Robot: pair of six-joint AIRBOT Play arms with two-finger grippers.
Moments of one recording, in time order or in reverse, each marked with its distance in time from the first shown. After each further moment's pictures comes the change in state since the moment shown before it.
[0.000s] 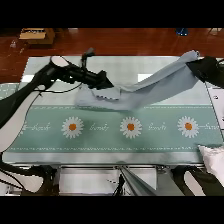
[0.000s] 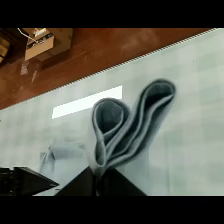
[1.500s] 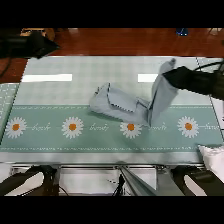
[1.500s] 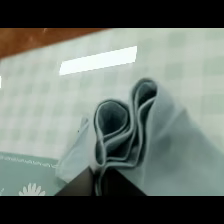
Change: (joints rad) left arm 0.436 0.521 -0.001 0.220 -0.048 -0.044; right arm 0.301 -0.070 0.000 -0.131 -0.045 0.091
